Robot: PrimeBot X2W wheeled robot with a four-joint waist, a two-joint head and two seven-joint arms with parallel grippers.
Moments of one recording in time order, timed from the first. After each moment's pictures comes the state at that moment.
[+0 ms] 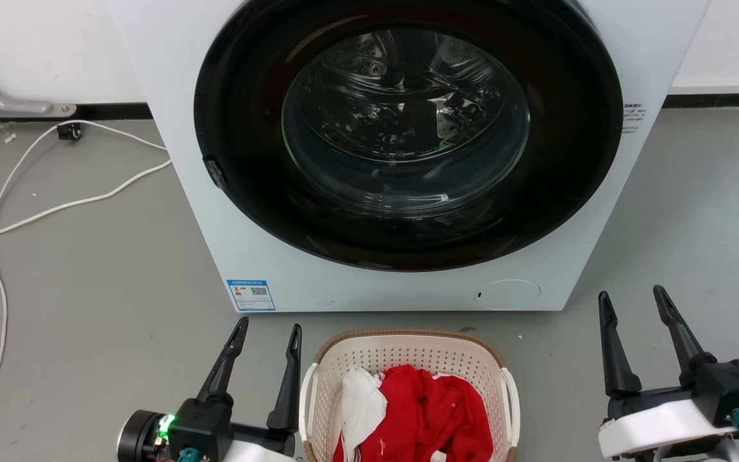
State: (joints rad) left arm 0.08 0.06 -0.18 -0.01 -0.08 -0.04 -0.26; right arm 0.02 -0.05 -0.02 0.05 0.03 0.13 -0.26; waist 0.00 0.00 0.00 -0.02
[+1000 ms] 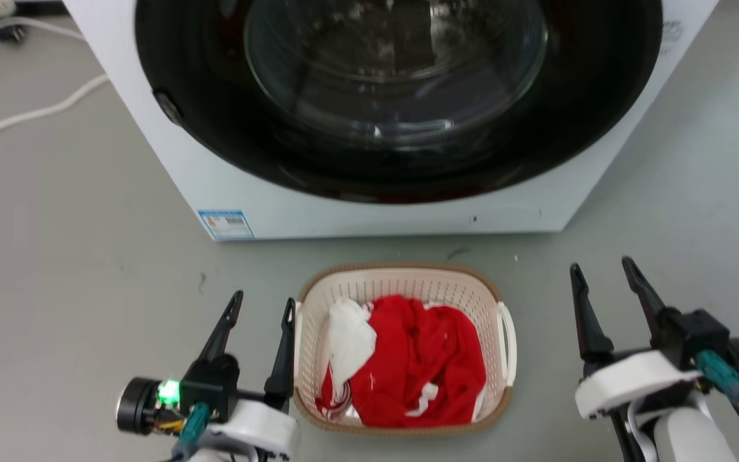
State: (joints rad) left arm -0.03 0.06 -0.16 0.12 -0.03 -0.03 -0.26; right arm -0.12 -0.05 0.01 0.22 0.04 0.13 -0.24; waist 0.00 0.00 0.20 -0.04
